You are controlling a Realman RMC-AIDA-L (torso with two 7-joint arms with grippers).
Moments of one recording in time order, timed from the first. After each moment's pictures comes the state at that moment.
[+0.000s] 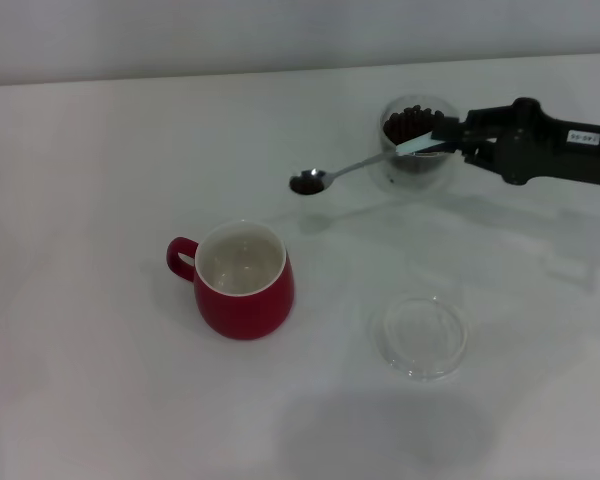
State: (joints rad) left arm -0.38 -2.06 2.83 0.00 -1.75 1.29 -0.52; right arm 0.68 1.82 -2.52 0.15 0.13 -1.57 2.11
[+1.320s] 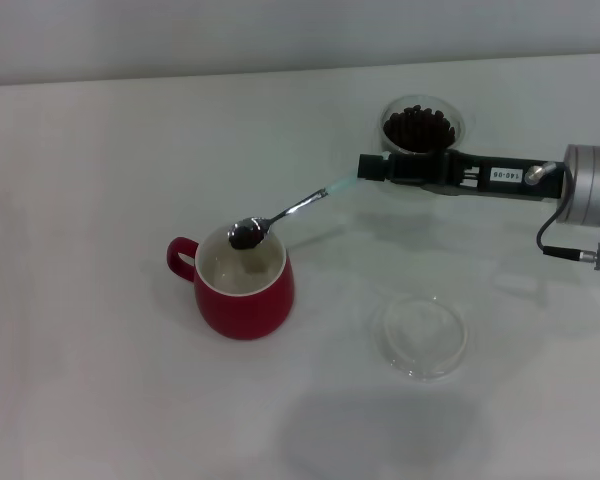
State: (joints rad) left arm -0.41 -2.07 2.83 0.00 -1.75 1.29 -0.51; right arm 0.73 1.91 -2.58 0.14 0.13 -1.56 1.73
